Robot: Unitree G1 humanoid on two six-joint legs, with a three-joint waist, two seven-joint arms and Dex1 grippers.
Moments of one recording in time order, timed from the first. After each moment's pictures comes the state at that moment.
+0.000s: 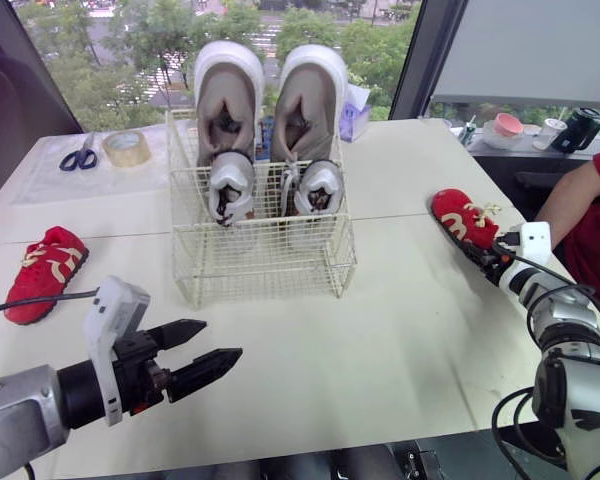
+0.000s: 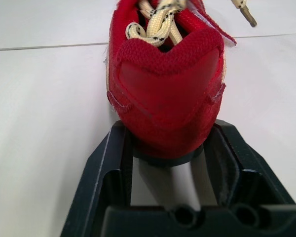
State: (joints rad) left arm 0.48 1.06 0.69 -0.88 -1.71 0.85 -0.18; right arm -0.78 -0.66 -0.30 1.23 0.20 -0.06 0.65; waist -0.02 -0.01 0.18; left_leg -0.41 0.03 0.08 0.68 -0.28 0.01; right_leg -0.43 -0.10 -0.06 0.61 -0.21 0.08
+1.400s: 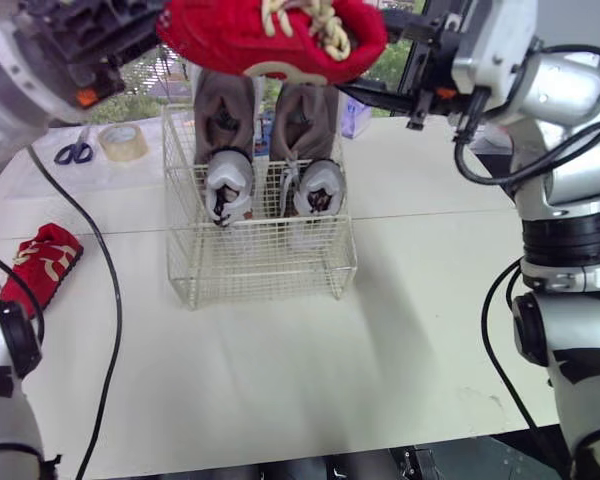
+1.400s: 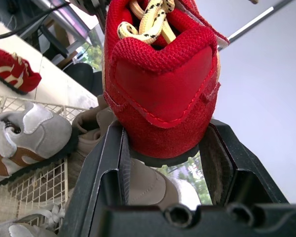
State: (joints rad) left arm -1.16 0.94 0.19 0.28 -1.42 1.03 -0.79; right arm -1.18 -0.63 0.06 0.16 0.29 -0.11 1.06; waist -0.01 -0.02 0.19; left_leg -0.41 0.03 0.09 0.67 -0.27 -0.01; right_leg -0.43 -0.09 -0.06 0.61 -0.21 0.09
